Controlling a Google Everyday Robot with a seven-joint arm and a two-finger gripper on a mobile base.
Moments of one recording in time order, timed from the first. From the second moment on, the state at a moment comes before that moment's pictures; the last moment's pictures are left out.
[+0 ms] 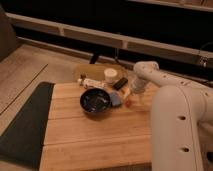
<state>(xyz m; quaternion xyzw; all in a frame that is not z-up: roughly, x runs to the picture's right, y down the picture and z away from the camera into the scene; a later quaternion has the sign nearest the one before) 0.184 0.071 0.940 -0.30 0.19 0.66 0.66</state>
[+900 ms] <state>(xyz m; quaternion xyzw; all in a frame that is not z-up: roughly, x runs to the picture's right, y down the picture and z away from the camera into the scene) 0.194 0.068 0.954 -0.29 0.21 0.65 0.67</state>
